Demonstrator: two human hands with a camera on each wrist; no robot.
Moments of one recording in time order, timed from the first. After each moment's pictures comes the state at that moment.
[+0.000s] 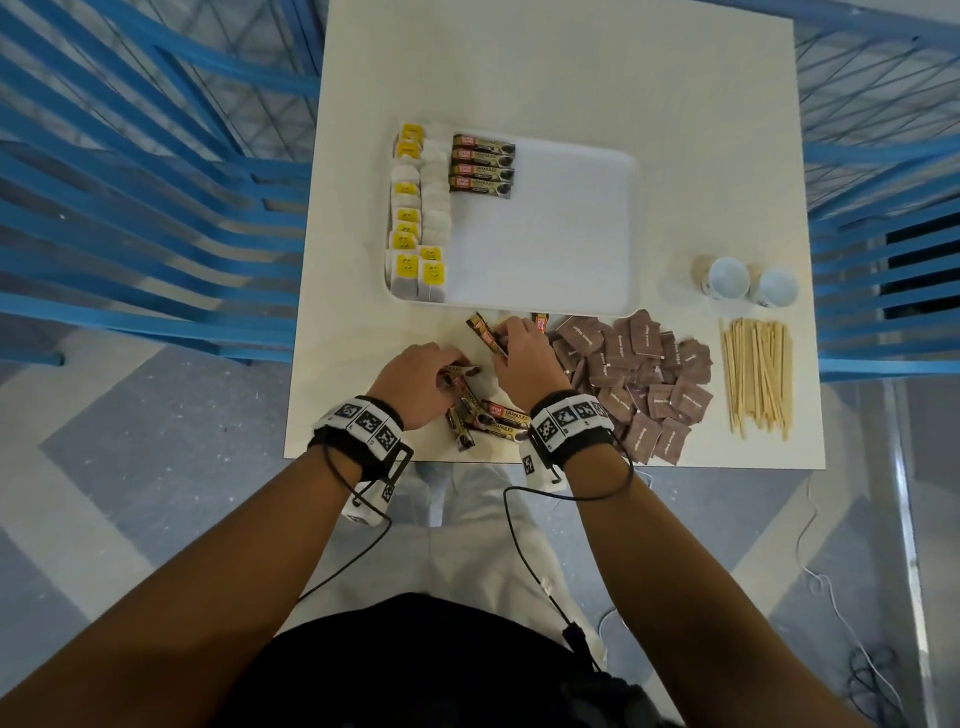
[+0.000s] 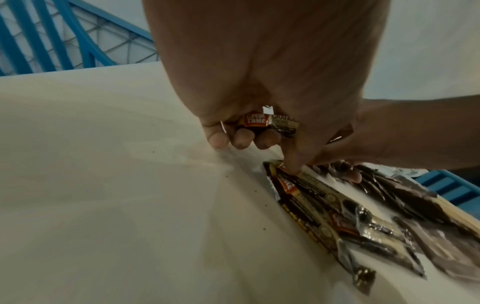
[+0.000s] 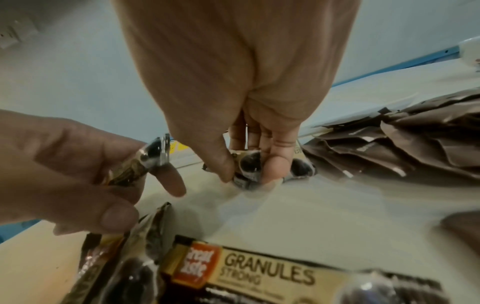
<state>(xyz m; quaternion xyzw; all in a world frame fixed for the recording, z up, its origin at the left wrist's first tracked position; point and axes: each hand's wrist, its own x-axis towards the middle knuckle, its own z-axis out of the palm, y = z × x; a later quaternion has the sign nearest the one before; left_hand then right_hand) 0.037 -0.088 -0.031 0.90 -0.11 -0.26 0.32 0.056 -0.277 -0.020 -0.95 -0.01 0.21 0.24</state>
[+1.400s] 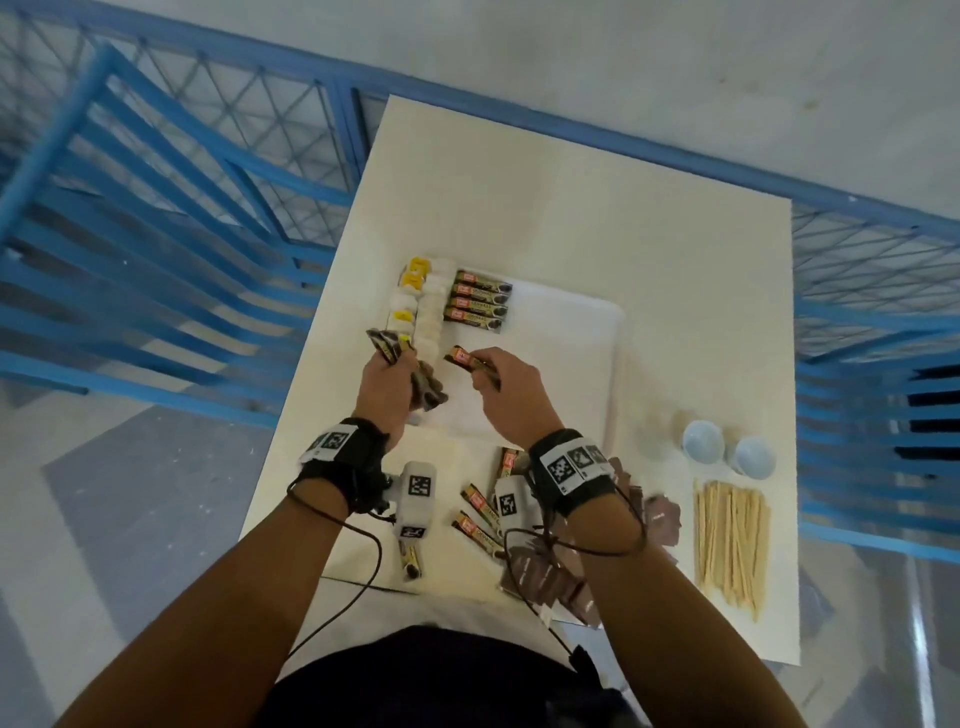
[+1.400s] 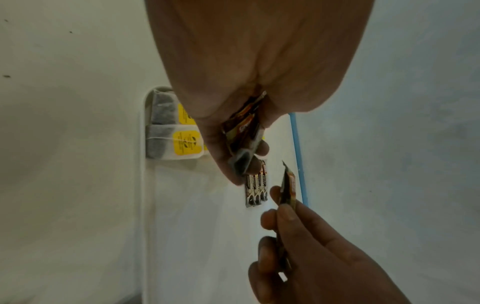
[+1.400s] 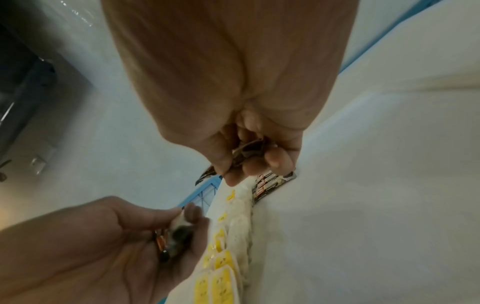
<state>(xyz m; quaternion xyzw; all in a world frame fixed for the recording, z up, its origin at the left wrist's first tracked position) 0.167 -0.129 0.034 0.51 0.39 -0.09 0.76 0.191 -0.294 0.041 -0.89 -0.08 0.18 0.41</state>
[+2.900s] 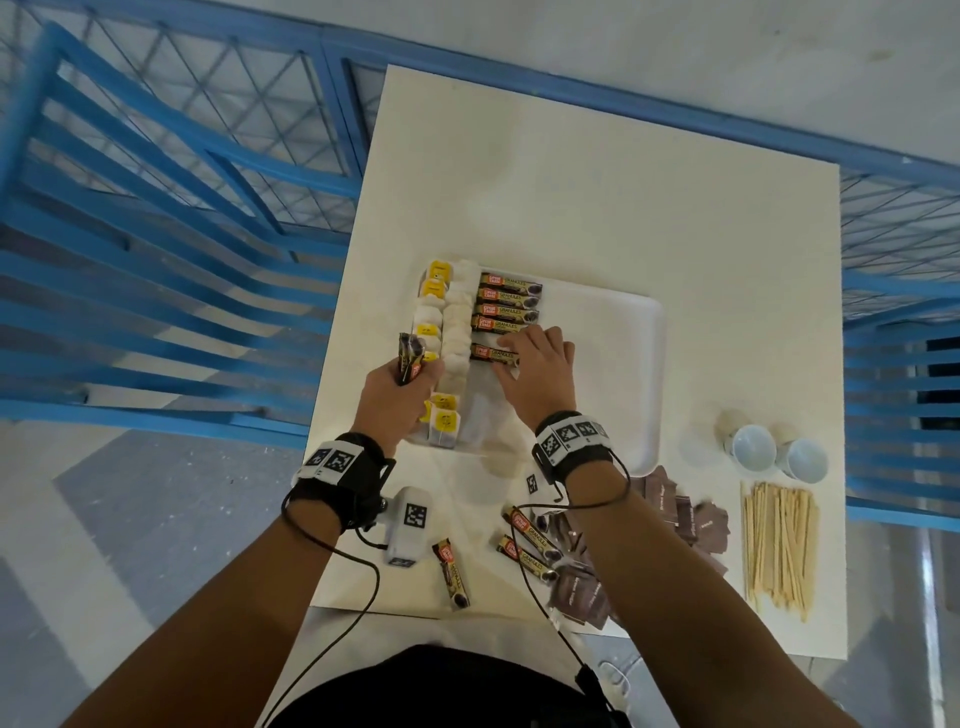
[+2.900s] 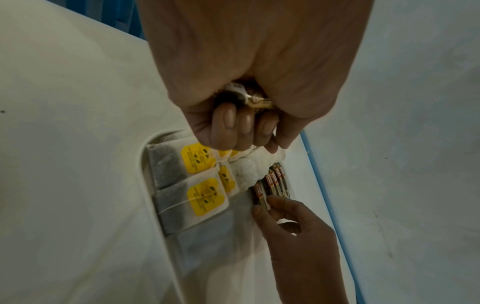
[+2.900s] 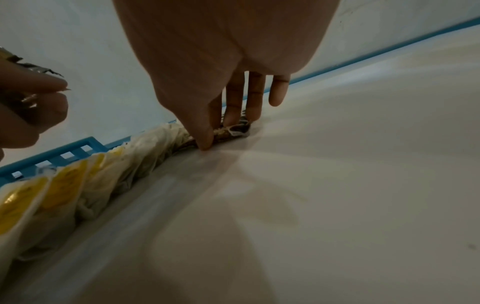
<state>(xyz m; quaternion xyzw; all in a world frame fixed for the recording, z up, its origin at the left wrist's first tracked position) 0.194 -0.070 0.001 0.65 0.33 -0.19 0.65 0.240 -0.269 -0.041 -0.98 -0.08 0.04 0.18</state>
